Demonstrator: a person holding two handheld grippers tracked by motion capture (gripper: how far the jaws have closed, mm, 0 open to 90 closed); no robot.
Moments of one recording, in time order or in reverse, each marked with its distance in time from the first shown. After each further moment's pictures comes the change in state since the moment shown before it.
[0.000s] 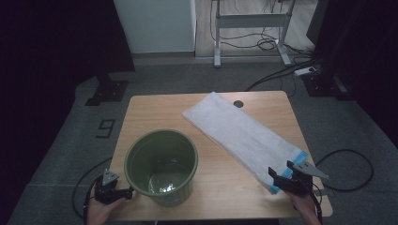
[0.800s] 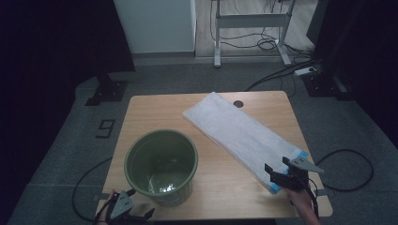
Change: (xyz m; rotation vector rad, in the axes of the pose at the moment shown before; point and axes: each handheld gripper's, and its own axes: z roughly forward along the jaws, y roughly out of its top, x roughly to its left) left arm -0.089 -0.006 -0.046 -0.146 -0.281 0.281; right arm 0.003 0.008 0.011 0.000 0.038 -0.014
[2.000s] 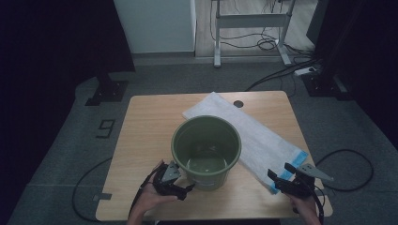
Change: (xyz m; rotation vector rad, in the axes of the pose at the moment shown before) left arm -0.013 0.095 0.116 0.028 -0.147 0.132; right arm 0.000 -0.009 -0.023 -0.024 0.064 0.086
